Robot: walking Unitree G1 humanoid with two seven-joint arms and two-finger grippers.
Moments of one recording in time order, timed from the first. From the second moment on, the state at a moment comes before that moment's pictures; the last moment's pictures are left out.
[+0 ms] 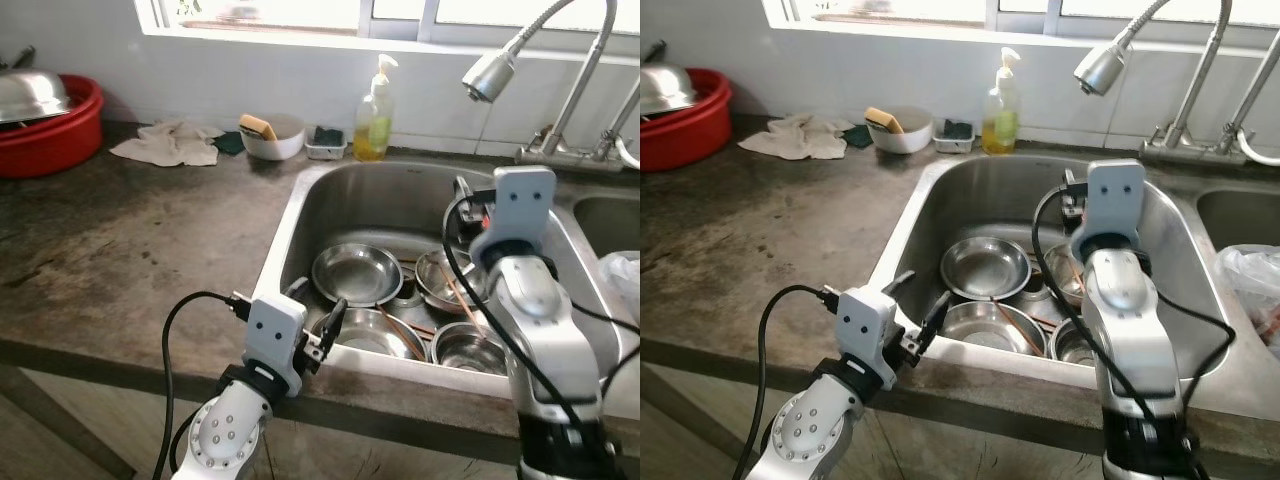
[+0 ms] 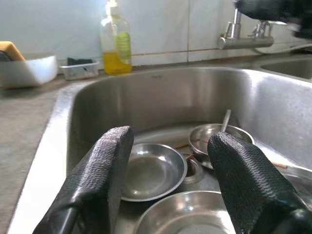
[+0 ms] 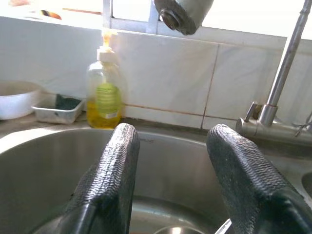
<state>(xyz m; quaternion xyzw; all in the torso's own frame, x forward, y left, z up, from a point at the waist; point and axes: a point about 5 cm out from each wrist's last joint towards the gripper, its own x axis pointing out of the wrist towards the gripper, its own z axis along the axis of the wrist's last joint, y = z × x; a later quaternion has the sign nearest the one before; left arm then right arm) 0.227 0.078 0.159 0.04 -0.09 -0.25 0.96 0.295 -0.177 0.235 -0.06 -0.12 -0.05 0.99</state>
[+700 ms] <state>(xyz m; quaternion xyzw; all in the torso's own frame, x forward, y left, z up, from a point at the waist) 0.230 0.080 0.157 0.03 -0.09 -0.24 0.97 0.241 -0.153 0.195 -0.02 -0.09 0.02 1.00</state>
